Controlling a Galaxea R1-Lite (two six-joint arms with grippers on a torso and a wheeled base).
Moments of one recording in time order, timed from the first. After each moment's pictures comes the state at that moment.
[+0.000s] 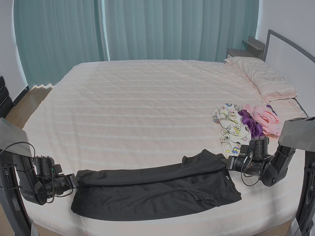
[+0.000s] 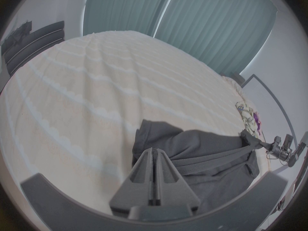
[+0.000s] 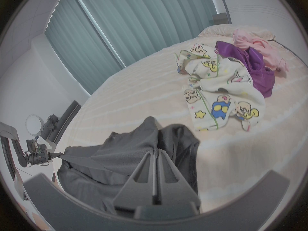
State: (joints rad) left arm 0.15 2.25 -0.24 -1.29 -0.25 -0.29; right arm 0.17 2.29 -0.59 -1.14 0.21 0.34
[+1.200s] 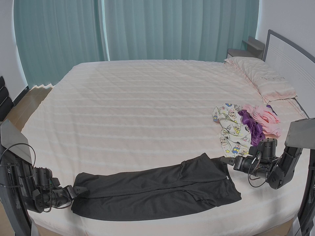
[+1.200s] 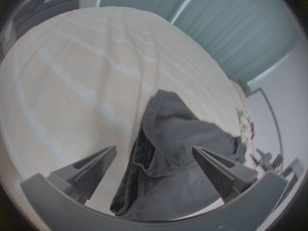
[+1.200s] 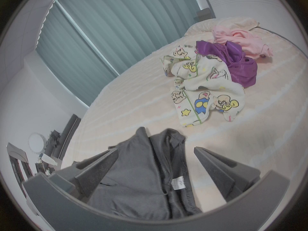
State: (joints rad) left arm 0.19 2.32 -0.09 -1.36 -0.34 -0.41; right arm 0.13 2.24 -0.48 -1.21 0.23 0.44
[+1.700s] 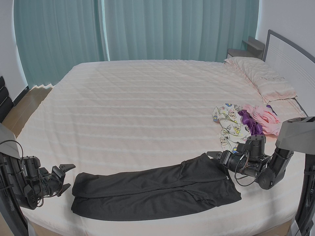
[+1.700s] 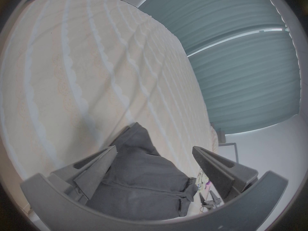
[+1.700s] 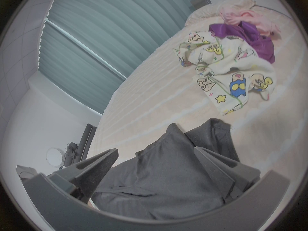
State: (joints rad) left arm 0.25 2.16 -0.09 -1.45 -0.43 -0.95; right arm 0.26 2.25 -0.57 -1.21 0.23 0.69
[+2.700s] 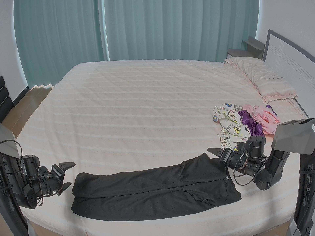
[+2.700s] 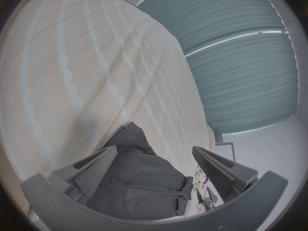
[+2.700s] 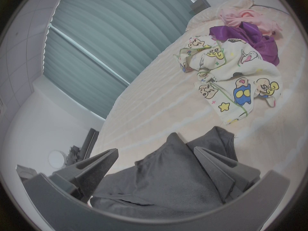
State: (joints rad) left arm 0.25 2.15 -0.10 -1.45 -0.46 -0.98; right arm 0.23 2.33 -0.60 -1.34 0.24 0.72
